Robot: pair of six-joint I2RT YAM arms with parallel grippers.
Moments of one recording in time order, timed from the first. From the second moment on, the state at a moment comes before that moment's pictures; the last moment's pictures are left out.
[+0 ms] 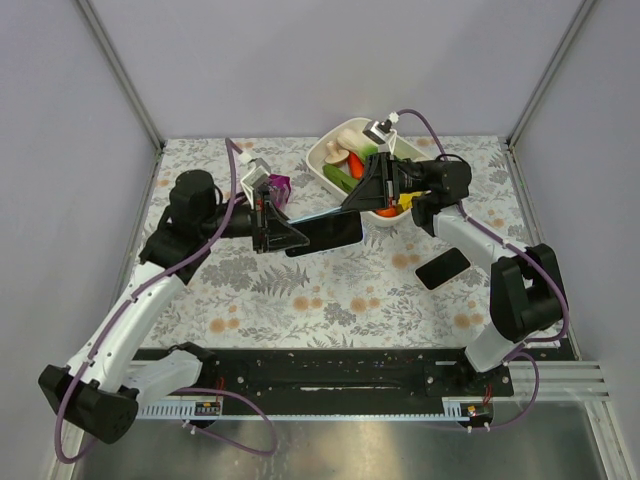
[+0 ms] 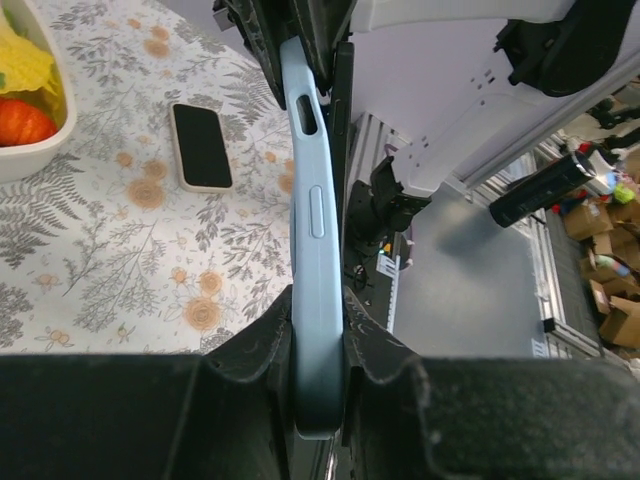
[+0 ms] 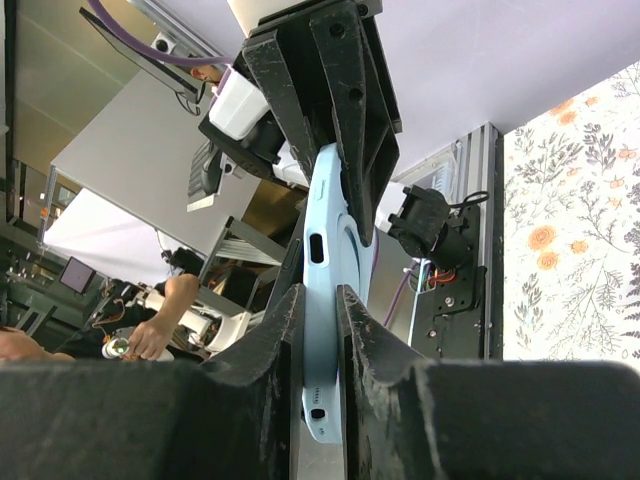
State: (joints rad) left arm -0.41 1.03 1.10 -0.29 0.97 -0.33; right arm 0.40 1.63 1.15 1.30 -1.37 1.64
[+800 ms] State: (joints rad) left arm -0.33 1.07 0.81 0.72 1.26 -0.98; right arm 0.45 1.63 1.22 1.35 -1.37 1.70
